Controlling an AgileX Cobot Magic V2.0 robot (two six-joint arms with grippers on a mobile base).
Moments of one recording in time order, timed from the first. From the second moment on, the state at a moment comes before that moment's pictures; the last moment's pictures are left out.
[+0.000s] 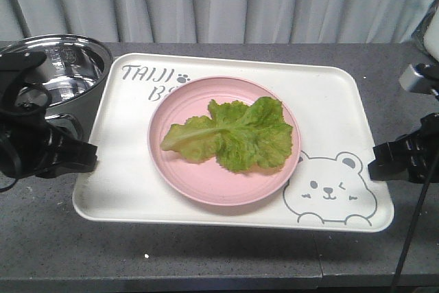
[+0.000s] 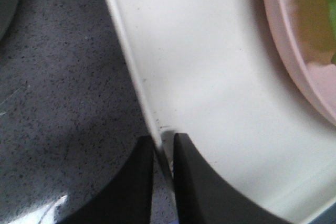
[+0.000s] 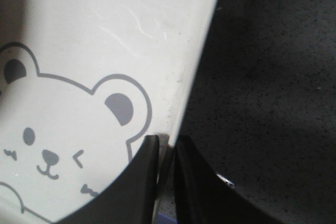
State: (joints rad) left arm -0.24 1.24 -1.07 -0.39 0.96 0.18; right arm -0.09 1.27 -1.01 0.56 1.06 -0.50
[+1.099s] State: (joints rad) left arm -0.24 1.17 -1.06 -0.29 1.06 0.08; right arm -0.09 1.25 -1.01 0.68 1.10 -0.59
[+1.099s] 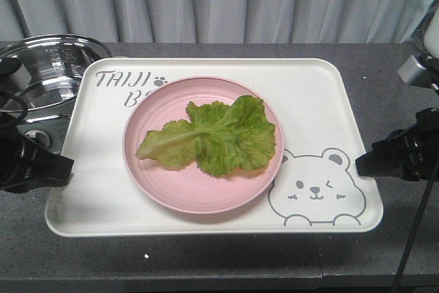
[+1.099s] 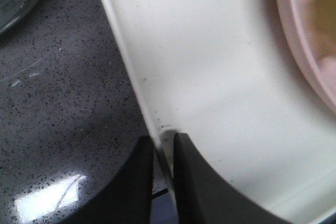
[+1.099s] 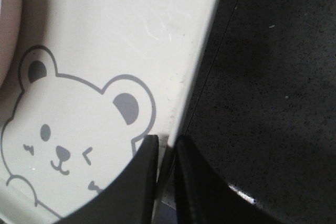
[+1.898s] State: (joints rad) left arm -0.24 1.17 -1.06 -0.29 1.06 0.08; right arm -0.09 1.25 -1.01 0.68 1.10 -0.60
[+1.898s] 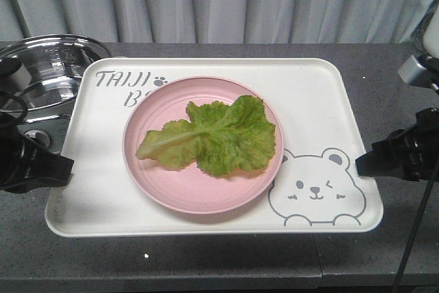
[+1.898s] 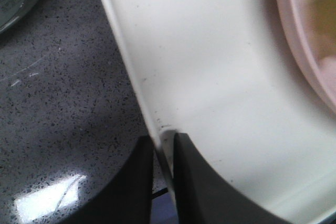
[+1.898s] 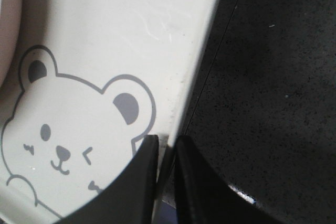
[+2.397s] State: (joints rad) left arm -0.24 1.17 -1.06 -0.28 1.06 0.08; right arm -0.09 1.25 -1.01 0.69 1.10 -0.60
